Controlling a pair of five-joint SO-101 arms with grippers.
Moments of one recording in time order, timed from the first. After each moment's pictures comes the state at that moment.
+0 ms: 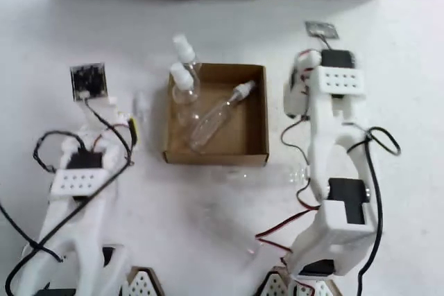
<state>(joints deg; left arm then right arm) -7.6 -35.4 61.3 30.2 10.3 1.0 11.2 -4.9 84.2 0.5</state>
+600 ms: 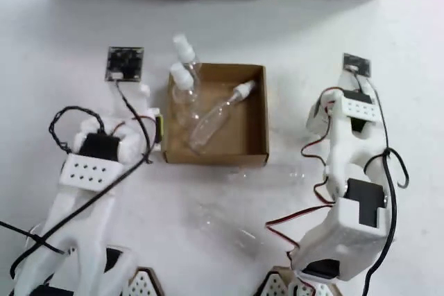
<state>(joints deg) 5.1 -35.3 47.6 49.6 10.3 11.7 11.2 19.4 52.6 -2.2</state>
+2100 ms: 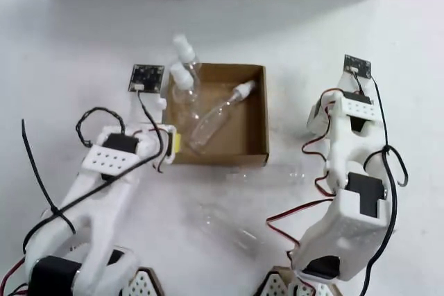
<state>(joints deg) 7.0 -23.9 53.5 42.4 10.3 11.7 14.9 17.8 50.8 -2.3</state>
